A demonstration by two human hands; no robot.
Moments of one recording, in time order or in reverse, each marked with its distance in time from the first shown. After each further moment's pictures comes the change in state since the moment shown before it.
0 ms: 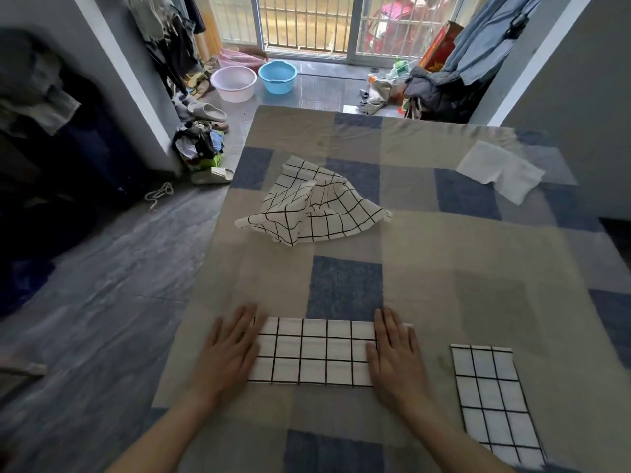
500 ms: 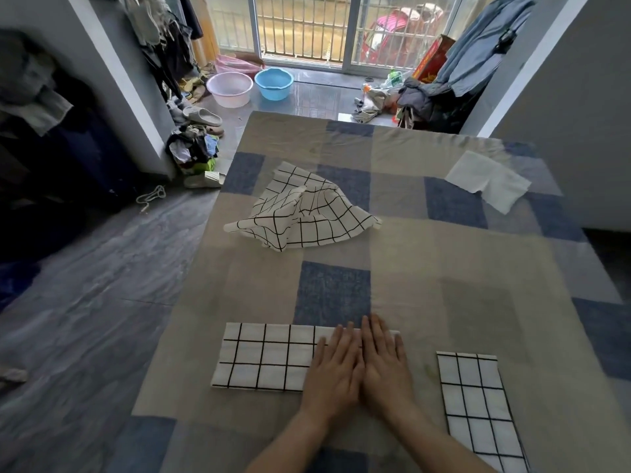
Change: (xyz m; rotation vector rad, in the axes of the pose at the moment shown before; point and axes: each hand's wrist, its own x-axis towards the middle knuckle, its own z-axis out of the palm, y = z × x) left_hand 0.040 0.207 0.026 -0.186 0.042 0.146; right_hand 0.002 0.004 0.003 -0.090 -0.120 -0.027
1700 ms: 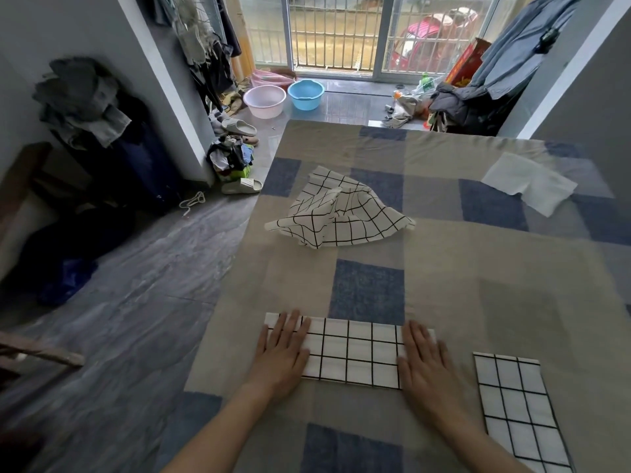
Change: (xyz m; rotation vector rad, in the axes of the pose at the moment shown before) left_hand -0.055 -0.138 -0.050 0.090 -0.169 -0.268; right_hand -0.022 0.017 -0.011 0.082 0.021 0.007
